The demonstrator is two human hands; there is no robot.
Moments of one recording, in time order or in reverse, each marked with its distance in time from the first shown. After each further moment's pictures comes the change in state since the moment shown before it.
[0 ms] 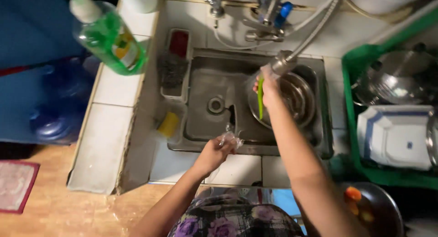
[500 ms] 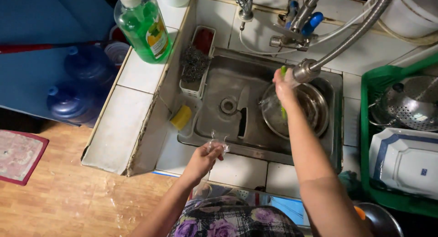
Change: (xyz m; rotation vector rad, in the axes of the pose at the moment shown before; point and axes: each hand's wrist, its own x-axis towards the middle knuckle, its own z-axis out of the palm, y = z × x) left_hand -0.038 -0.032 -0.029 -0.376 0.205 -0.043; right_hand 0.051 0.010 0.001 -0.115 -0.015 -0.124
